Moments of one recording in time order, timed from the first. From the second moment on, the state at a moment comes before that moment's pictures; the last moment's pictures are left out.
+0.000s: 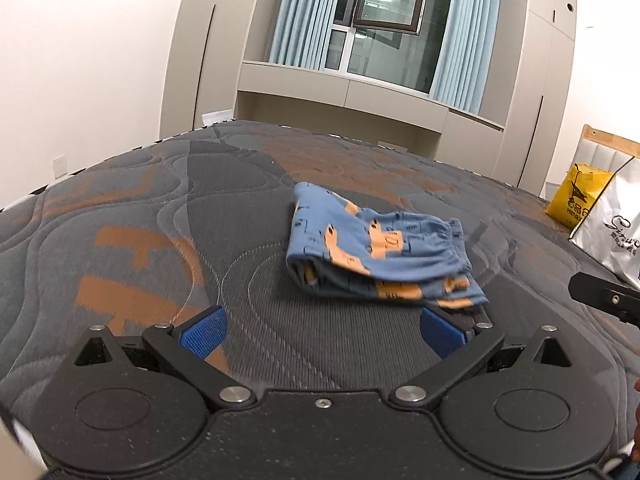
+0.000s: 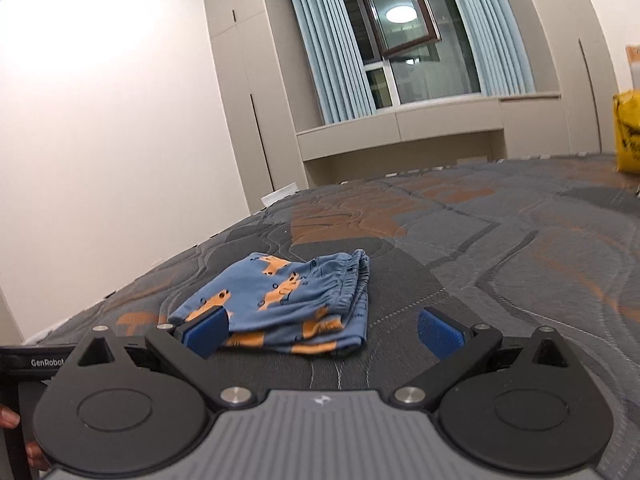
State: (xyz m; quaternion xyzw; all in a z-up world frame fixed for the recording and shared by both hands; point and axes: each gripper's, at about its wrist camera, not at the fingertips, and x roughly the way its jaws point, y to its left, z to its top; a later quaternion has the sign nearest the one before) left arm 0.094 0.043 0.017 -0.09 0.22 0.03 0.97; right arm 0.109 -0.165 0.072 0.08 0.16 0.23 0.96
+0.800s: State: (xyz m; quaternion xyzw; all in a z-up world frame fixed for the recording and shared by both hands) left arm 0.022 0.028 -0.001 -0.06 0.18 0.06 0.98; right arm 0.031 -0.169 0.038 0.03 0.17 0.19 0.97
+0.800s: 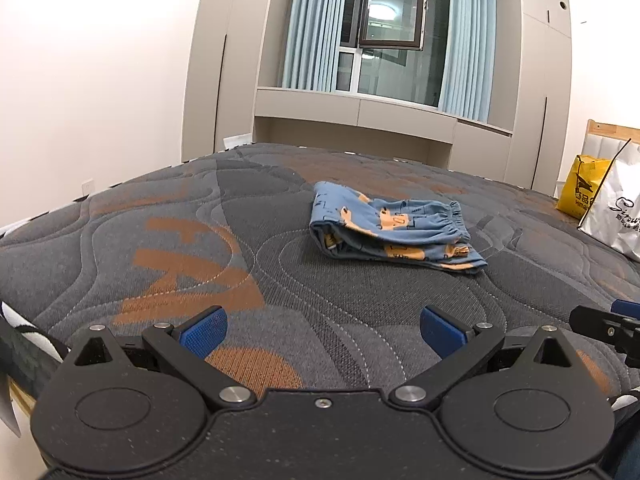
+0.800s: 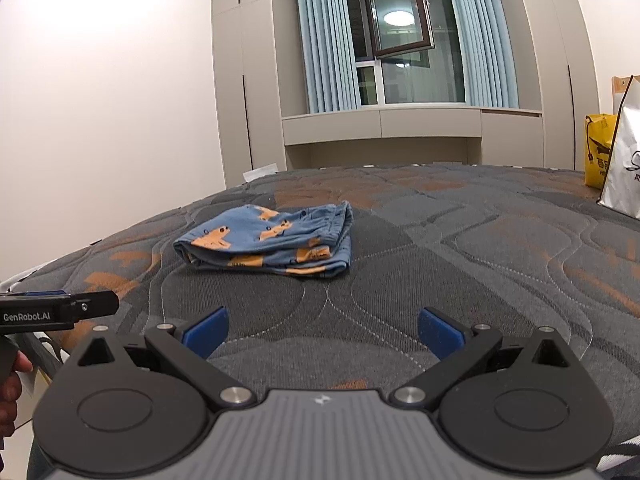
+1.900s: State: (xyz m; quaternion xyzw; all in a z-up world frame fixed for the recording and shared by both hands) left arm 0.025 0.031 -0.006 -0.08 0.19 0.06 0.98; right arm 0.035 -0.170 0.034 0.03 0.18 0.19 0.96
